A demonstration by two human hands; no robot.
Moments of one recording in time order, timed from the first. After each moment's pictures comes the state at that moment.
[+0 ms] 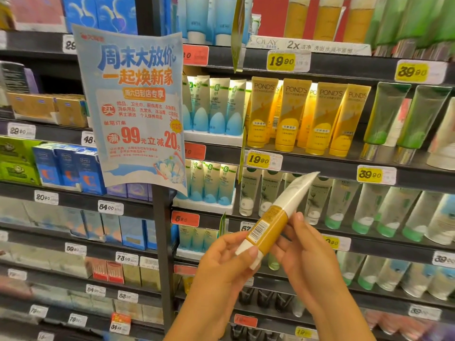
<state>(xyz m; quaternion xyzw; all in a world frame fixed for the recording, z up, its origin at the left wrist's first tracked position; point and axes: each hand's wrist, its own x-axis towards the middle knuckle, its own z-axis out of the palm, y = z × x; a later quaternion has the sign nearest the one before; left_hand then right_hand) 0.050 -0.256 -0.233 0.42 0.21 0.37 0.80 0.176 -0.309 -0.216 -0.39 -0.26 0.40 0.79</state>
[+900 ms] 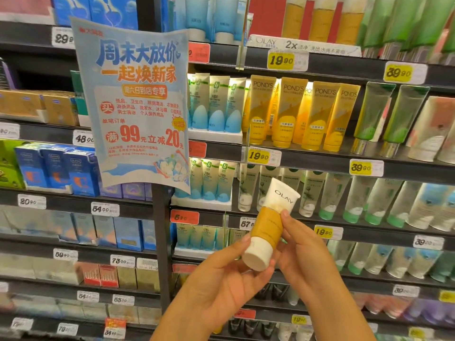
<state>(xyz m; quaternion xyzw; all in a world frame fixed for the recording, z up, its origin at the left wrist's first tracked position) 0.018 -0.246 -0.216 0.24 0.12 0.17 0.95 0.145 -0.304 -0.212 -0.41 -0.21 0.40 0.79</state>
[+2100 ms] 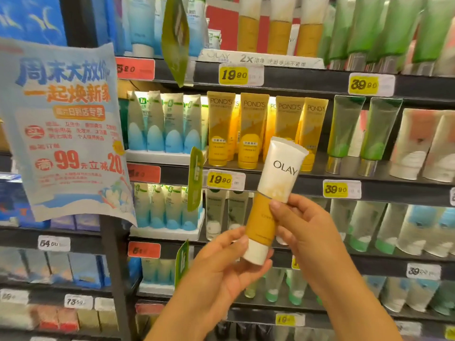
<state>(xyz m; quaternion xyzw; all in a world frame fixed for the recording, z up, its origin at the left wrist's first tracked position) 0.124 -0.236 -0.203 0.37 0.09 0.28 0.88 0.248 -0.309 -0.167 -0.49 -0.38 0.24 0.75</state>
